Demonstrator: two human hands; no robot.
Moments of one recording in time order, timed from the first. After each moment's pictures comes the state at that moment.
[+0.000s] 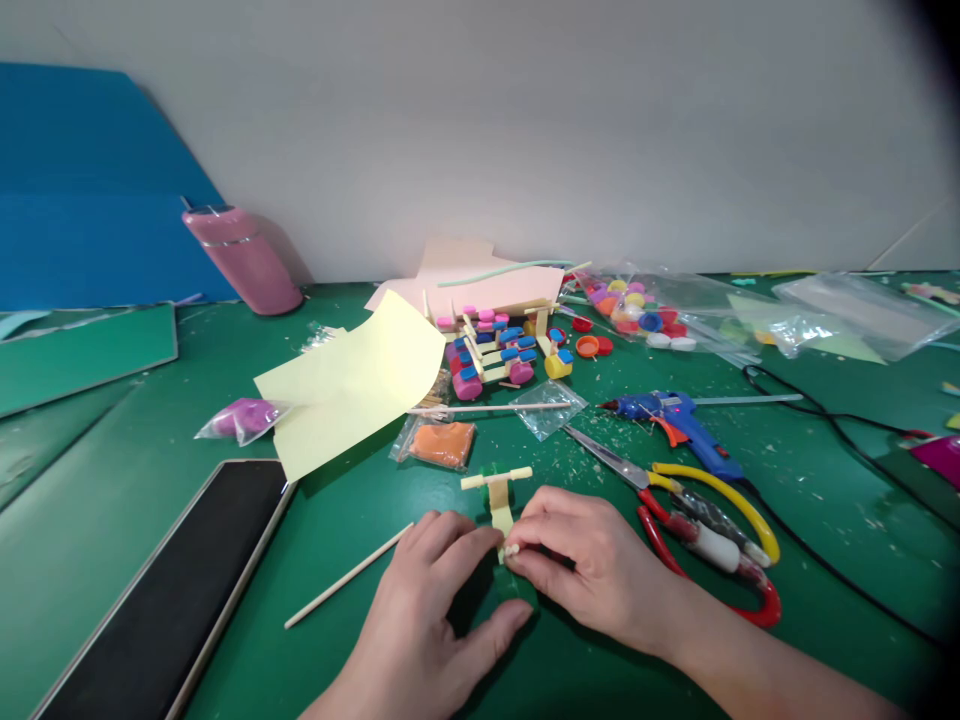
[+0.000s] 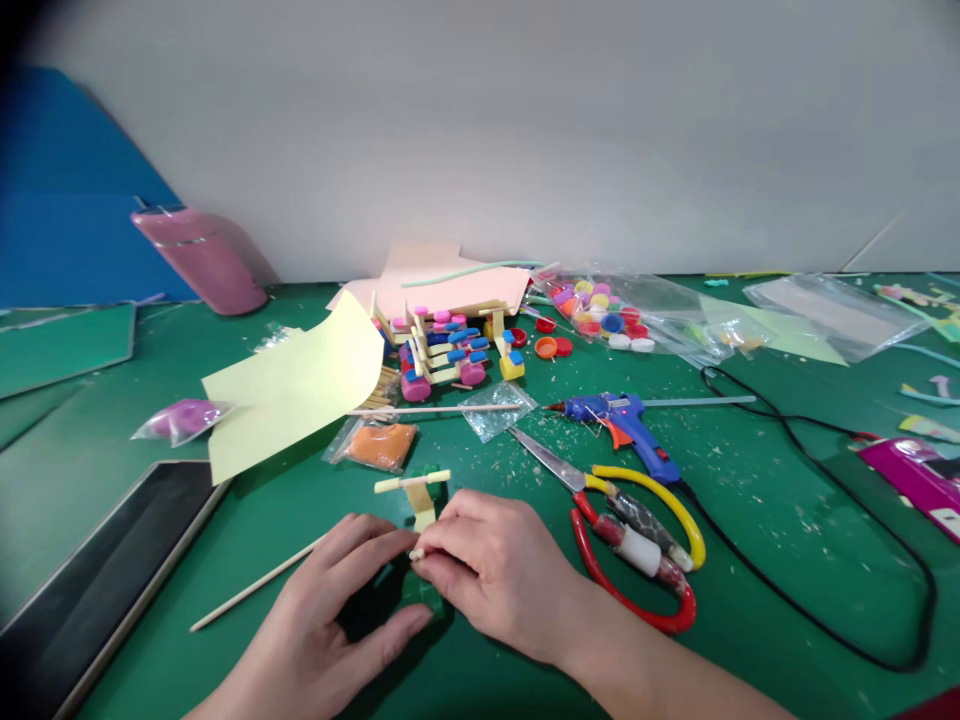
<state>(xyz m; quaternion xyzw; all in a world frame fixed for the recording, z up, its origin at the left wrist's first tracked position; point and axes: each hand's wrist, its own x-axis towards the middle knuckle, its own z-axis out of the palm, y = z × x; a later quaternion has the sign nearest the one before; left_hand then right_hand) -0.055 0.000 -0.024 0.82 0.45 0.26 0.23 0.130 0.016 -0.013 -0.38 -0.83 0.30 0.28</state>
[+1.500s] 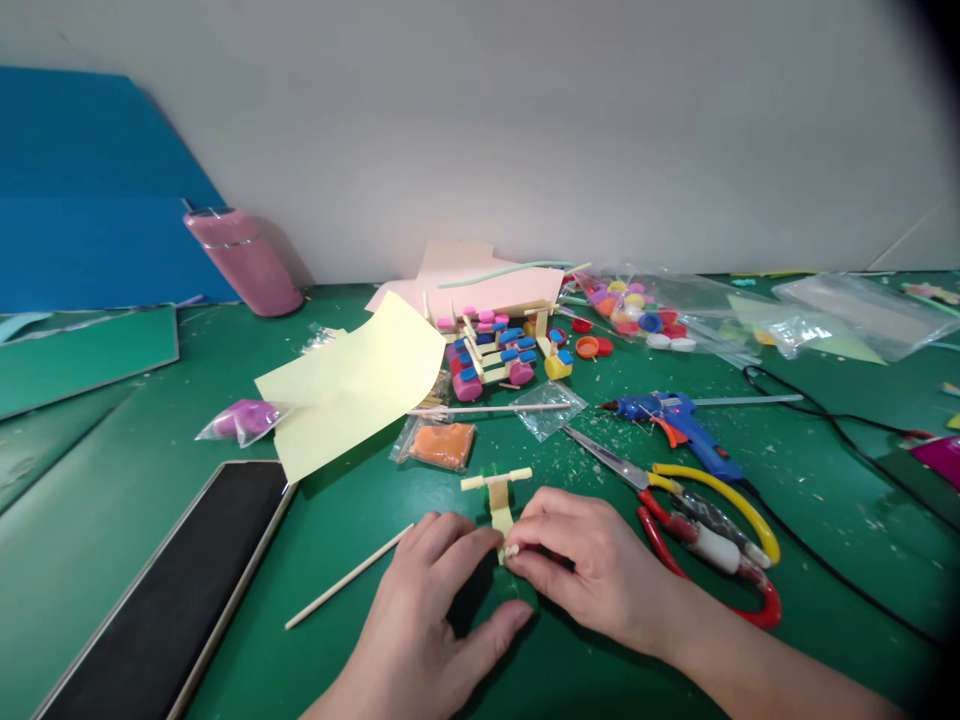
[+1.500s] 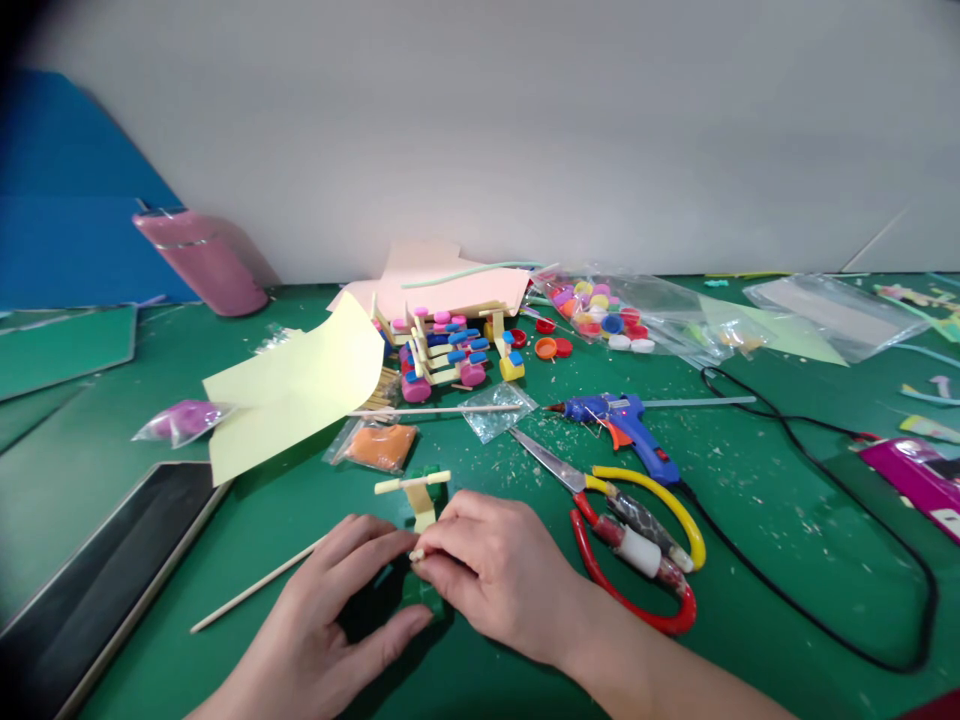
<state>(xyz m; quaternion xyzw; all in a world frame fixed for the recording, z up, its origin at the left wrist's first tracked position) -0.055 0.000 -0.025 0.83 0.44 0.27 0.22 0.129 0.016 -0.013 -0.38 -0.83 0.31 0.28</state>
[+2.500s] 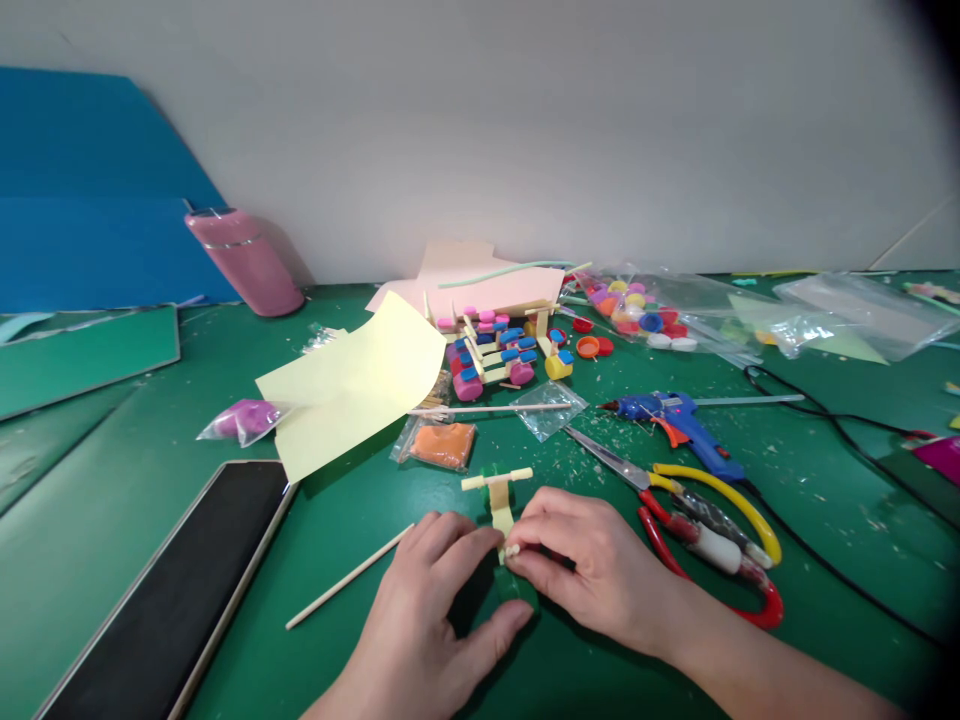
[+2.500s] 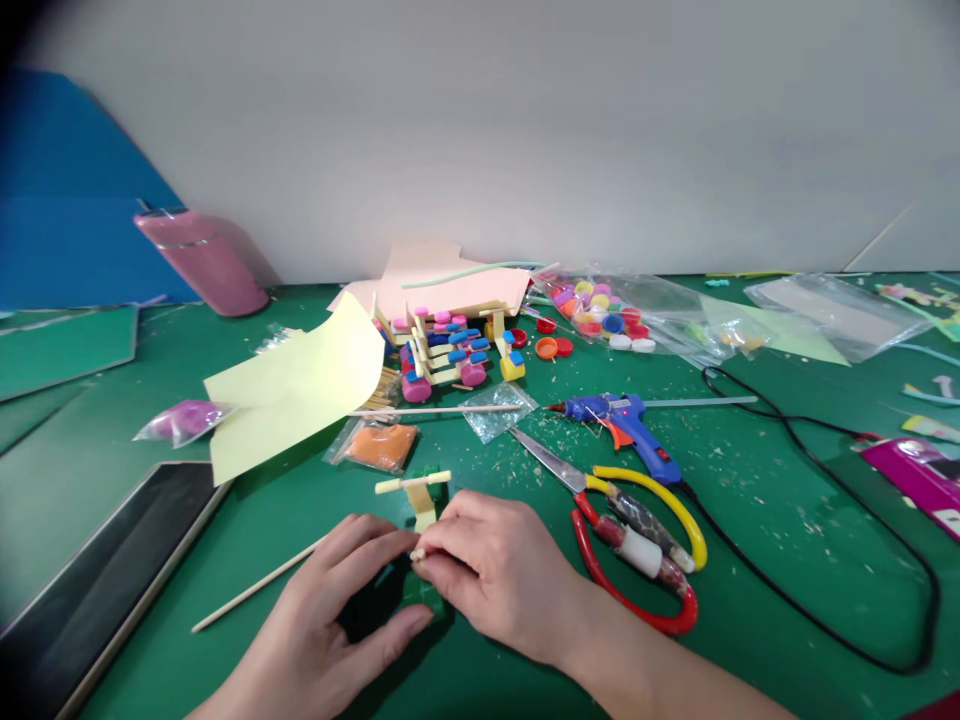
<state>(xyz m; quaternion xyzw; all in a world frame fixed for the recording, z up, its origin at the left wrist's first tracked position) -0.055 0.000 -0.025 0.82 0.45 0.27 0.22 0.130 0.016 -0.012 -0.39 -0.82 0.31 0.27</state>
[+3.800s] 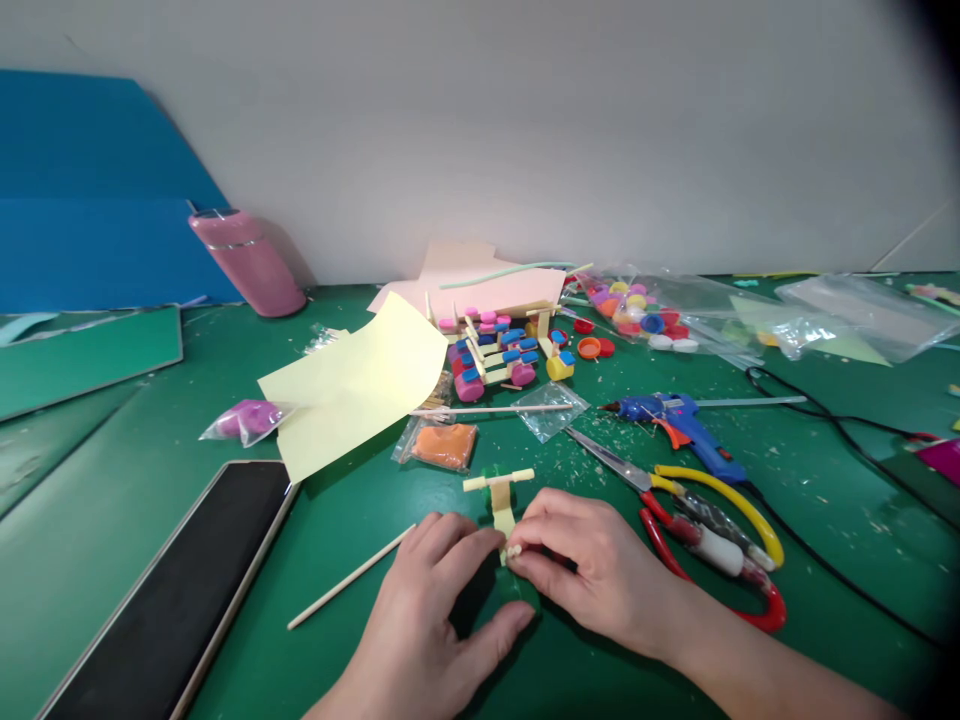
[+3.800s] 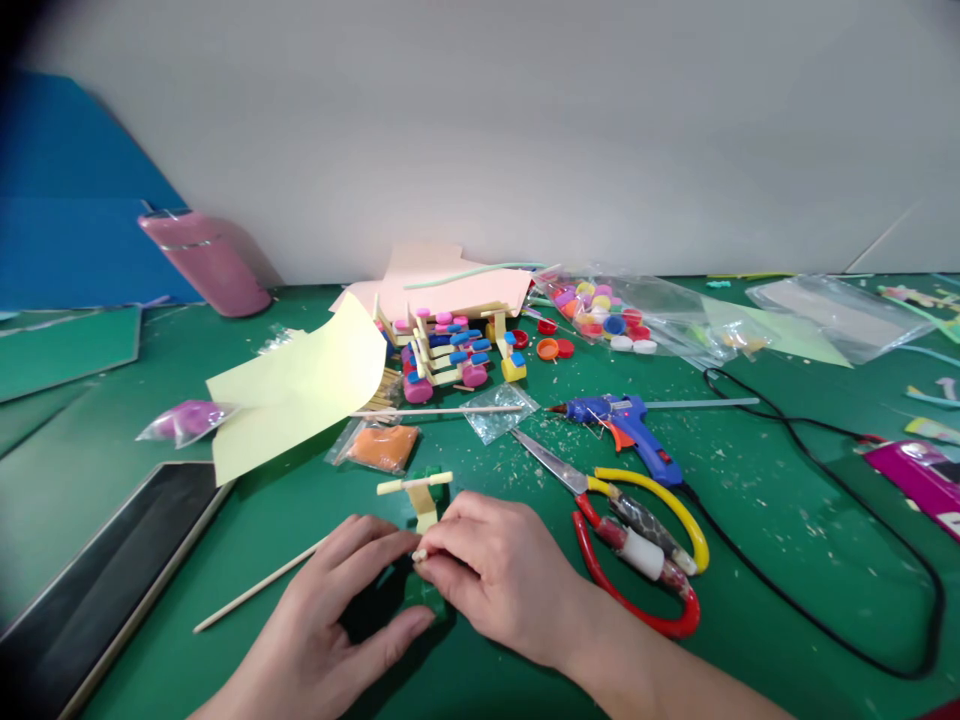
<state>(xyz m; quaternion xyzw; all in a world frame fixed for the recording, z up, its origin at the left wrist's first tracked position) -0.054 0.001 -0.025 0.82 0.45 0.27 0.22 0.129 0.016 -0.013 -0.39 -0.82 0.31 0.28</state>
